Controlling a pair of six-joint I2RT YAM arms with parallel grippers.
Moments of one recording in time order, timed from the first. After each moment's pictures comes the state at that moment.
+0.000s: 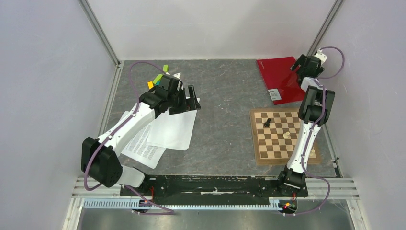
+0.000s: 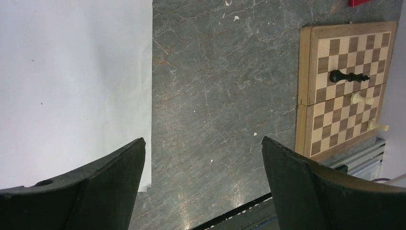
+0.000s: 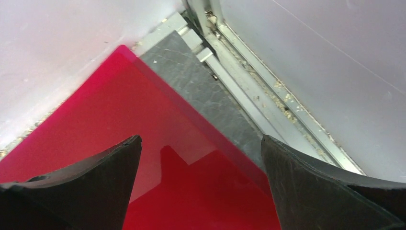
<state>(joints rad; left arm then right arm) -0.49 1.40 1.19 -0.60 0.12 -0.58 -0.31 2.50 1.91 0.19 0.18 0.30</state>
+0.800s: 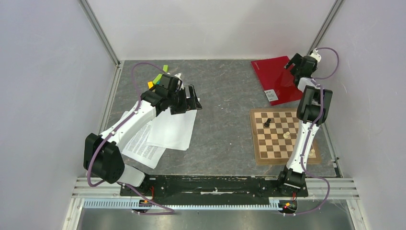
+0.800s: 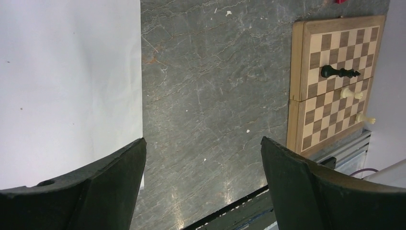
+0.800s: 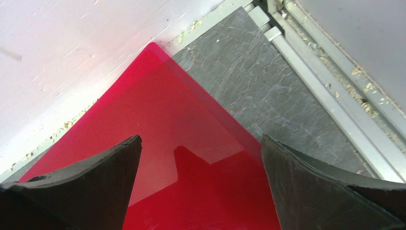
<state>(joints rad) -0.46 1.45 1.19 -0.58 0.20 -0.58 -0.29 2.52 1.89 0.22 0.03 0.39</state>
